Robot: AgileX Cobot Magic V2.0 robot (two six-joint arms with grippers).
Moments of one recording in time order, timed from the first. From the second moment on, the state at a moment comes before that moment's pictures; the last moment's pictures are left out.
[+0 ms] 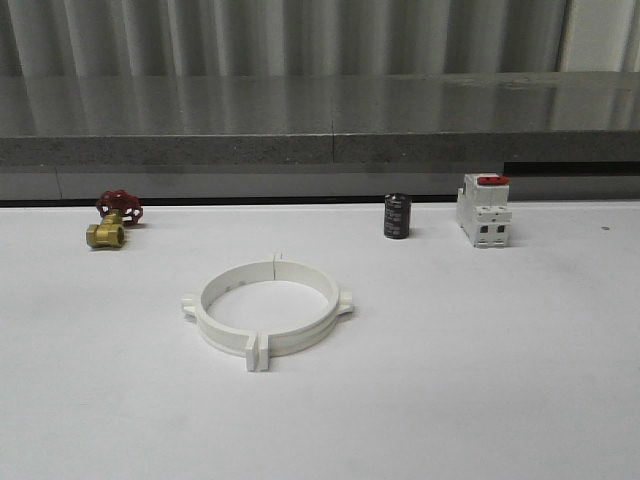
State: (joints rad) left arm -0.27 0.35 -0.50 0.11 0.58 -0.35; right arm 0.01 -0.01 0.03 0.01 0.12 0.16
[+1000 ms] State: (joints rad) left arm -0.27 0.35 -0.50 0.11 0.58 -0.35; right arm 0.01 -0.01 0.03 0.01 0.12 0.16
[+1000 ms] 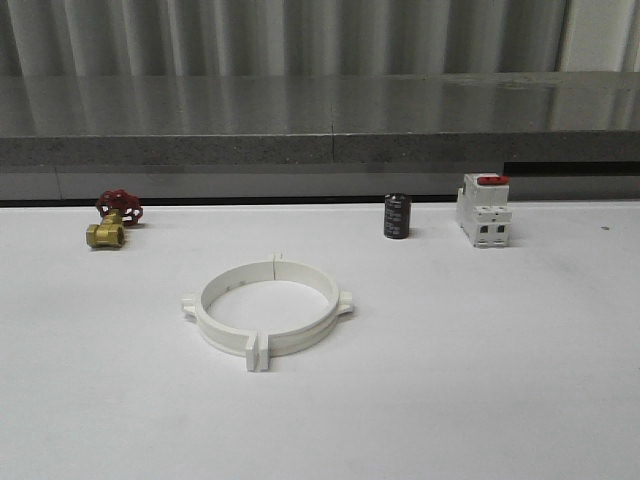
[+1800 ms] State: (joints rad) left arm -0.08 0.10 -0.17 0.15 0.16 -0.34; right arm 0.01 -0.01 0.03 0.01 0.12 0.16
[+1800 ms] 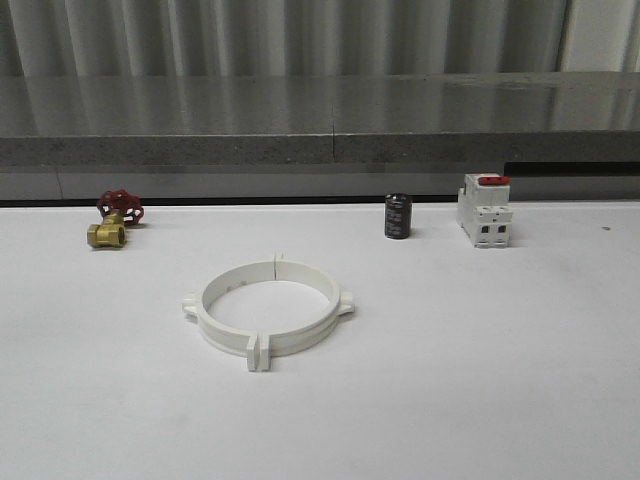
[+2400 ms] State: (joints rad) left arm 0.00 -0.01 -0.01 0.08 0.10 -0.22; right arm 0.01 -0.01 0.03 0.01 0.12 0.16
